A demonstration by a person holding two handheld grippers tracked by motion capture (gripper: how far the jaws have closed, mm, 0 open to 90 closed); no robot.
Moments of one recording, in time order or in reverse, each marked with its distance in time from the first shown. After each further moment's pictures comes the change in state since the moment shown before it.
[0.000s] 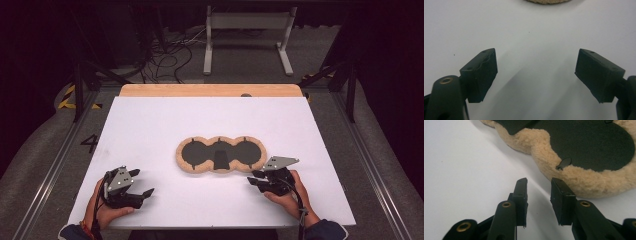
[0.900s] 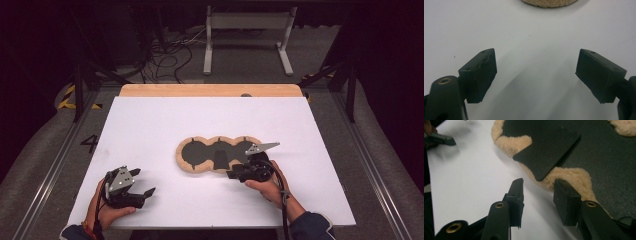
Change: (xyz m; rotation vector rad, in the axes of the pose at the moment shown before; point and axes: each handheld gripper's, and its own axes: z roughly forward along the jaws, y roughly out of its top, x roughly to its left) left arm -0.003 0.002 0.003 -0.005 0.018 -0.018; right arm 0.000 0.043 0.041 -0.007 0.222 0.183
